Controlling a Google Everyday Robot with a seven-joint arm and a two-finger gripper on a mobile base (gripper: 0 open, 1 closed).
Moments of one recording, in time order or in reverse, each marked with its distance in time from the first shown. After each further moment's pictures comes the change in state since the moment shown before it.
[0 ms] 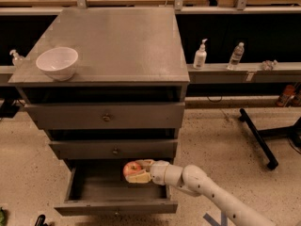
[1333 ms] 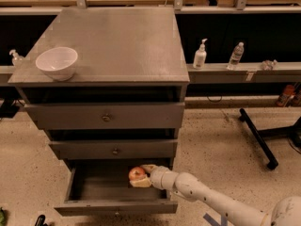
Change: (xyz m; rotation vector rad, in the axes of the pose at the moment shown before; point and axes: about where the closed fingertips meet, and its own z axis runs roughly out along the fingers) arm 0.075 -0.056 0.017 0.207 0.142 -0.142
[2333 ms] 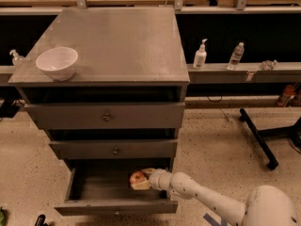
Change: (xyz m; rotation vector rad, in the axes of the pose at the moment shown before) arm 0.065 -0.018 0.042 -0.015 0.100 0.002
